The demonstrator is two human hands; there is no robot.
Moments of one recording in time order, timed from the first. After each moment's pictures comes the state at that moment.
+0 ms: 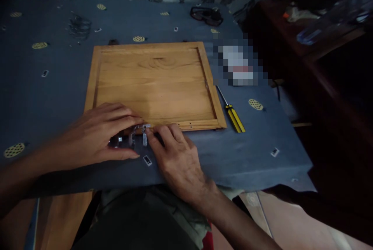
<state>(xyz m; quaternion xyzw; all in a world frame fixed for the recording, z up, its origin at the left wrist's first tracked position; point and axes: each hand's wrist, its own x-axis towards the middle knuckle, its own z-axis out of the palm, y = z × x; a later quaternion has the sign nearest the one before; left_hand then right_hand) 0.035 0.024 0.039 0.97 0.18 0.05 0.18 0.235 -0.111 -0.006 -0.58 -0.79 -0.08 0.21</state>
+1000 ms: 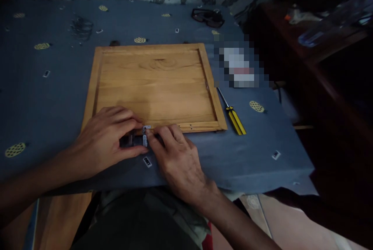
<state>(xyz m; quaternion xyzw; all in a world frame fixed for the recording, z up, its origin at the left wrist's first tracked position) 0.050 0.004 0.030 0.95 0.27 0.06 0.15 0.238 -0.111 -0.008 -0.57 -0.79 -0.07 0.22</state>
